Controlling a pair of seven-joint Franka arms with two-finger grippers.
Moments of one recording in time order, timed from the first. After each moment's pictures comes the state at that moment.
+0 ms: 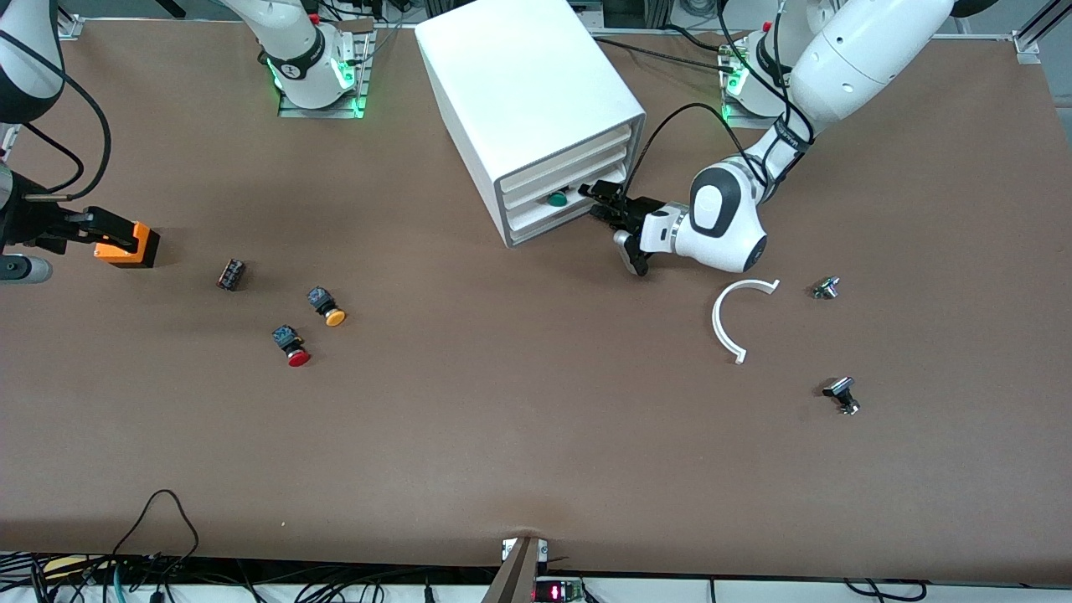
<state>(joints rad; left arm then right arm) 0.05 0.60 -0.54 -2.18 -1.06 2.13 0.93 0.04 0.13 -0.12 -1.60 -0.06 1.67 -0.12</state>
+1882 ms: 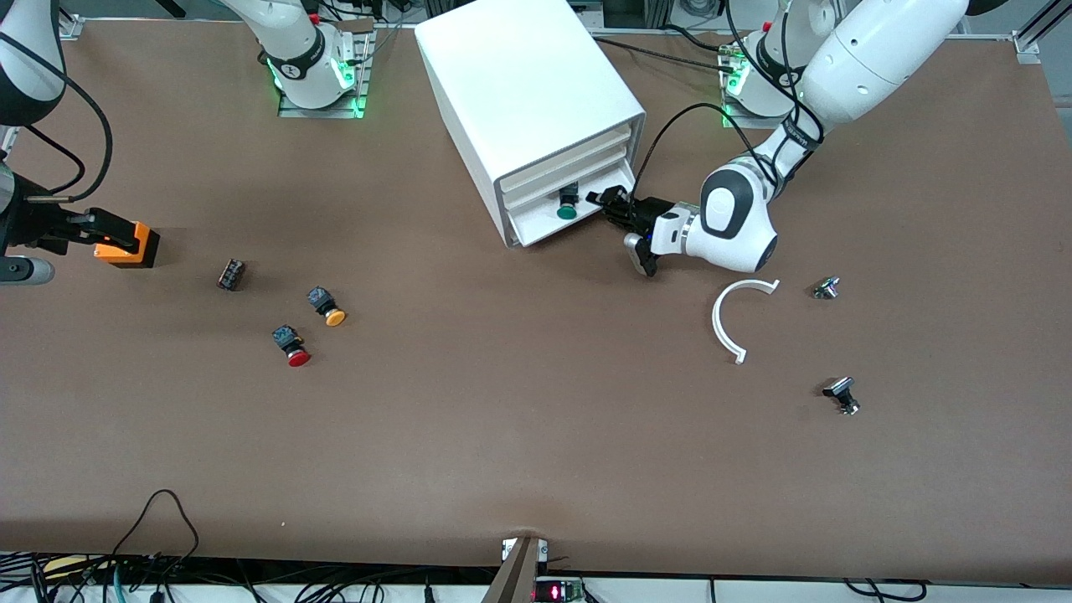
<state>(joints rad) 0.11 0.60 -0.56 -2.19 -1.08 2.12 0.92 0.04 0.14 -0.12 -1.60 -0.06 1.67 -0.12</state>
